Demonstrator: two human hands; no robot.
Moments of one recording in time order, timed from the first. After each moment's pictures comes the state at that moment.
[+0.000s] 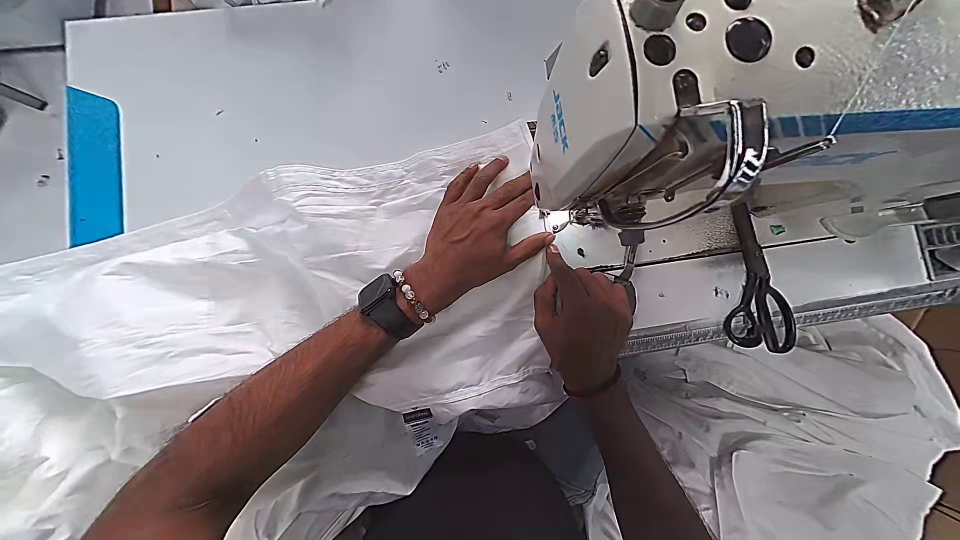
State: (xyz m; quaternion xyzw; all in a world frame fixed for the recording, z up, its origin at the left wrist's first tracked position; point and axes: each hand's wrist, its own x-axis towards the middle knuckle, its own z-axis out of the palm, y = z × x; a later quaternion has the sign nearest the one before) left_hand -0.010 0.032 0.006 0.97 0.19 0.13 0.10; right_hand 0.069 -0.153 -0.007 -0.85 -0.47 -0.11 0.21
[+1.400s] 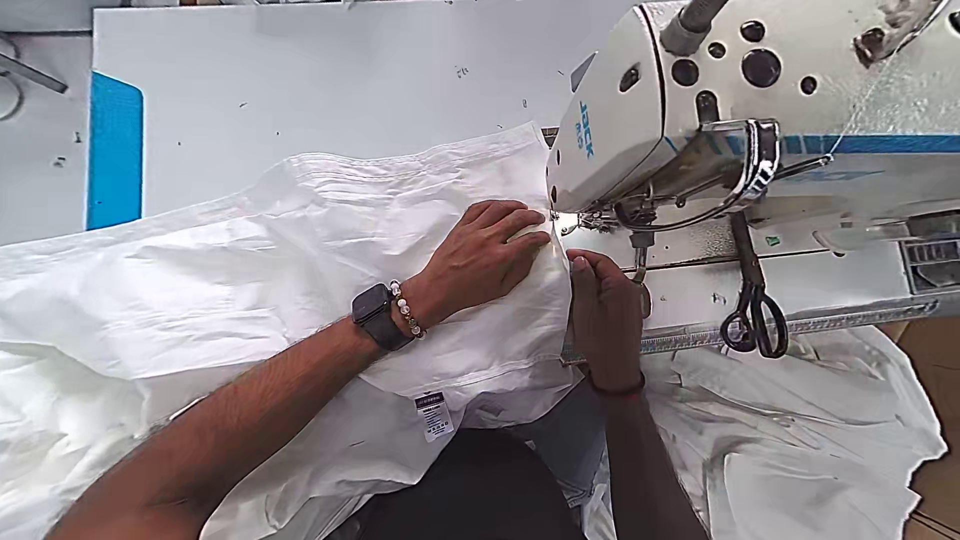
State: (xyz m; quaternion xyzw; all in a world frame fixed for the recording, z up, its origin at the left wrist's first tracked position) left_hand -0.037 0.023 0.011 0.97 0.06 0.18 0.15; right_hand 0.084 -0.151 0.025 -0.84 -0.31 0.18 0.41
